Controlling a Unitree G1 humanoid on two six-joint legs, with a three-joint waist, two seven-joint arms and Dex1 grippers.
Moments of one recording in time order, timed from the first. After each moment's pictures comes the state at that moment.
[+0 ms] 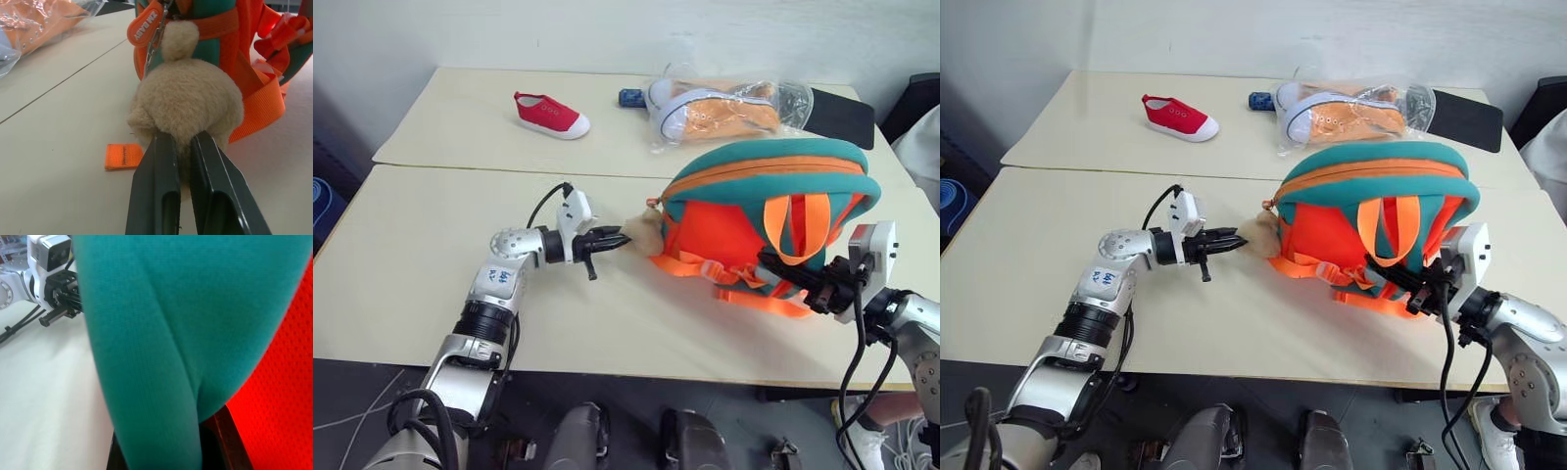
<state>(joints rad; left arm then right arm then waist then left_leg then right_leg) -0.71 0.35 -0.10 0.43 -0.25 0.12 -0.95 -0.06 -0.71 -0.37 -0.33 0.76 0.50 0.86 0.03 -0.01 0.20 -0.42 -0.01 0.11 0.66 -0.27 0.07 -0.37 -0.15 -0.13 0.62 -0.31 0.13</state>
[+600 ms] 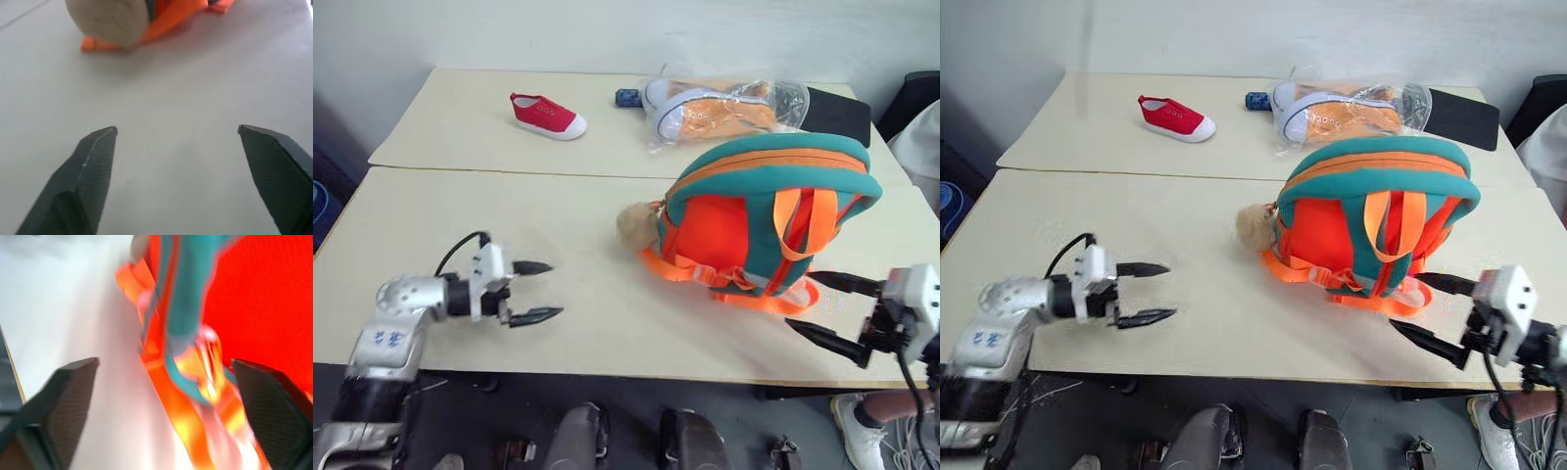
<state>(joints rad) -0.15 0.76 0.15 -0.01 -0.37 0.16 -1.16 0.24 -0.89 -0.55 -0.21 0.56 0.17 1.20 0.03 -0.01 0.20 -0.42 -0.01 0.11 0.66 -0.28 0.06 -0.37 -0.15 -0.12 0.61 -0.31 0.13</state>
